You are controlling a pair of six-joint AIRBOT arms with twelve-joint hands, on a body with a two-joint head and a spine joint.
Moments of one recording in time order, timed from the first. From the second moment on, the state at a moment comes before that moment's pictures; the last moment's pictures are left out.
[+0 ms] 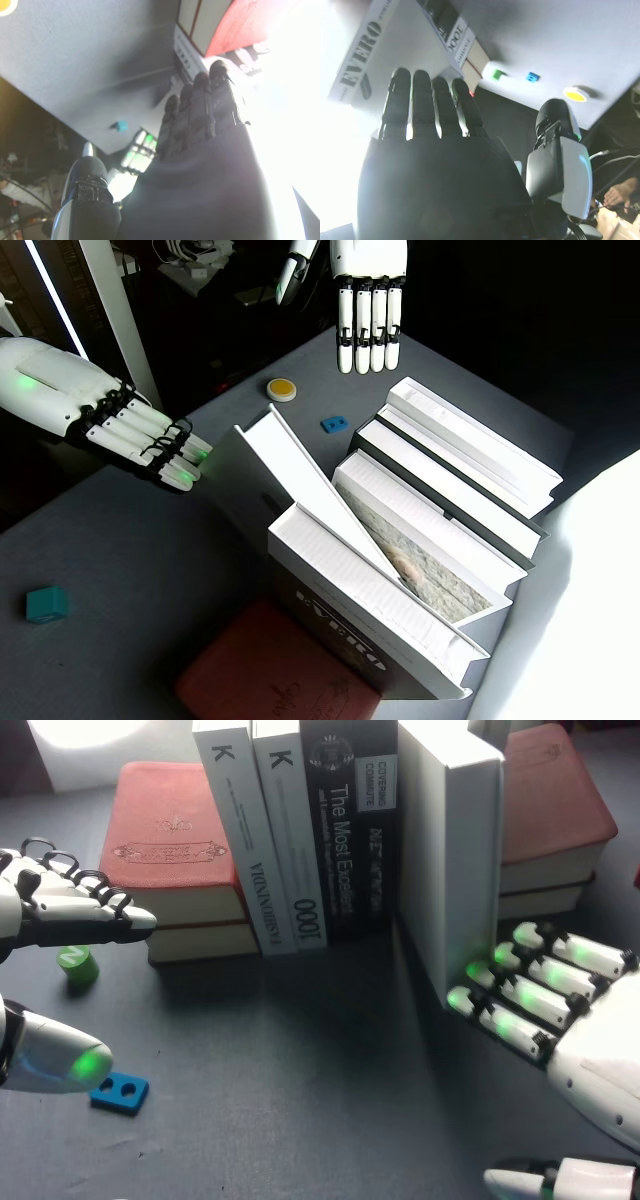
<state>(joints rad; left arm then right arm) -0.16 -0.37 0.66 3.00 -0.85 -1.84 -0.69 -0.79 0.29 1.06 0.95 -2.41</state>
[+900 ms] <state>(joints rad) -0.16 -0.37 0.66 3.00 -0.85 -1.84 -0.74 -0.80 0.22 1.11 0.99 -2.45</state>
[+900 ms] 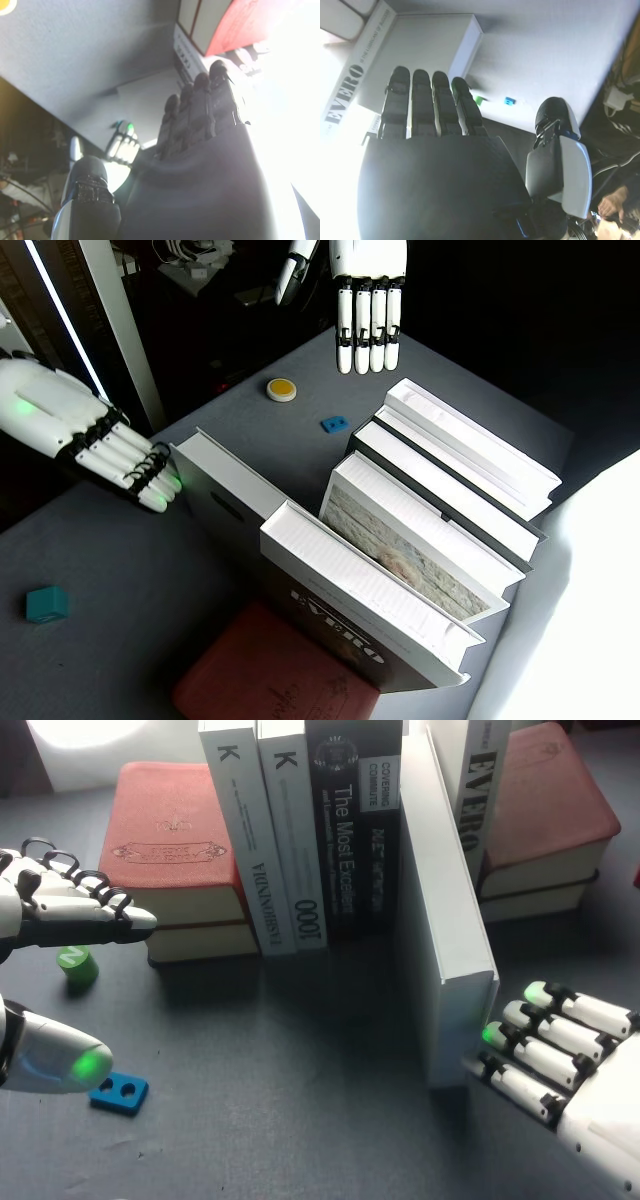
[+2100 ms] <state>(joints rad) -0.16 -0.37 0.66 3.00 -0.85 -1.84 -0.65 -0.79 0.11 0.80 1.16 -2.32</state>
